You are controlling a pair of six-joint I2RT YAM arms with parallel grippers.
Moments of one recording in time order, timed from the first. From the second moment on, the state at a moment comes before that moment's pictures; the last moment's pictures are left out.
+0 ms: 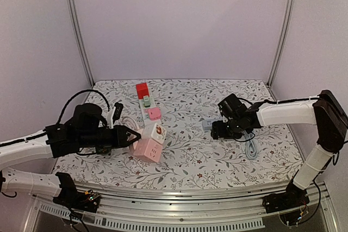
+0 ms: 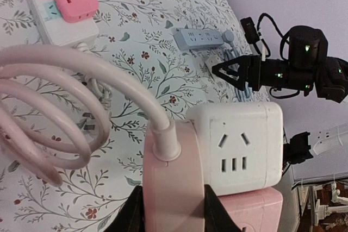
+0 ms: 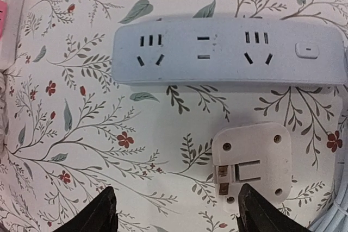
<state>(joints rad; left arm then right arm) -0.83 0.92 0.59 -0.22 0.13 -0.80 0.71 1.70 0.99 -0.36 0.14 0.56</state>
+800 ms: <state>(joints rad) -1.03 1.02 0.60 -0.02 -0.26 -0.74 1.02 1.44 1.14 -0.24 -0.08 0.82</state>
